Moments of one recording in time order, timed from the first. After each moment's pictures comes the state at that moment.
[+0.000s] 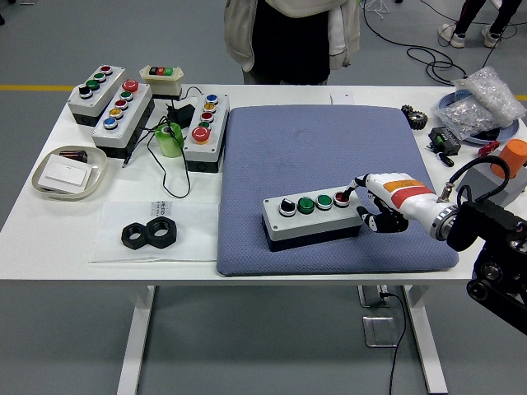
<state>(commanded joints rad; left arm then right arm) -0.10 0.14 -0.34 -0.27 0.33 0.35 0.25 0.65 -0.52 0.59 1.42 -1.74 -0.06 -0.18</state>
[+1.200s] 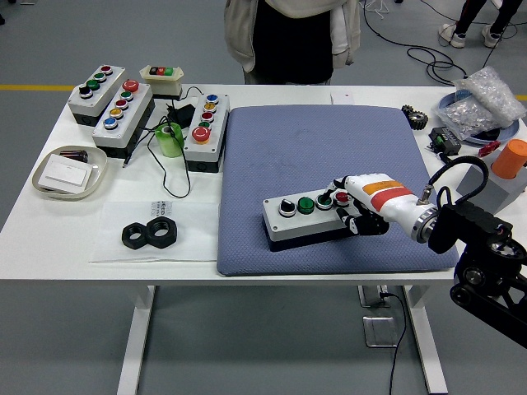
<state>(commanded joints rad) -0.10 0.14 -0.34 -0.27 0.33 0.35 0.25 0.67 -0.48 0.54 1.44 -1.75 -0.08 -0.19</state>
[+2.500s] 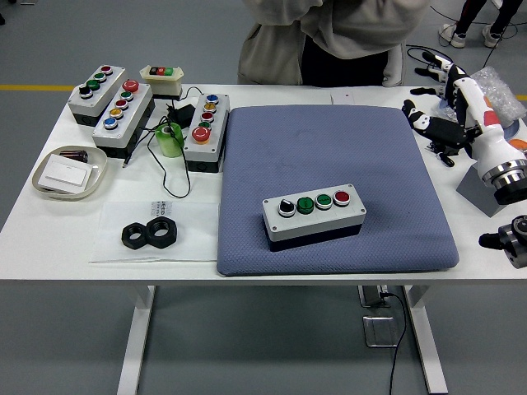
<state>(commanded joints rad) -0.09 0.14 -0.35 -0.27 0.35 0.35 0.25 0.56 -0.49 0.90 1.34 -0.93 -0.41 0.20</state>
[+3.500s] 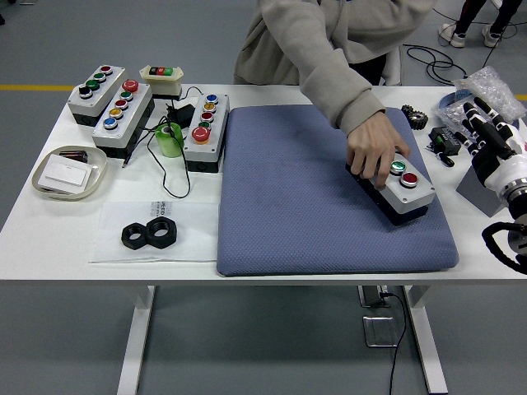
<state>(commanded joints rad) -0.10 0.14 -0.34 -0.27 0.33 0.35 0.25 0.56 -0.48 0.92 1.23 -0.17 -0.44 0.16</state>
